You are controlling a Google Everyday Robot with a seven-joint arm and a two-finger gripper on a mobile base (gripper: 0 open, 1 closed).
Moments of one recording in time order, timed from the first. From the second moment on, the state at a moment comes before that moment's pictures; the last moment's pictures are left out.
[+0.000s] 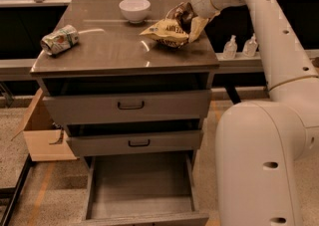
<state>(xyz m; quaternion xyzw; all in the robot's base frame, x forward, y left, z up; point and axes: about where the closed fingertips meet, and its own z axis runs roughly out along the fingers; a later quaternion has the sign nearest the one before) 0.841 -0.084 0.932 -0.80 0.36 -0.14 0.46</state>
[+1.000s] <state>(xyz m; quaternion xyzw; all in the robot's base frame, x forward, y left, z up) 0.829 -0.066 0.911 -0.83 0.33 -0.10 0.44</state>
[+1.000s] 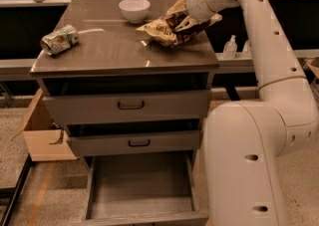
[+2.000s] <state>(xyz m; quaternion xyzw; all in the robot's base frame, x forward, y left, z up) 0.811 -0.091 0.951 -0.81 0.37 -0.10 0.45</state>
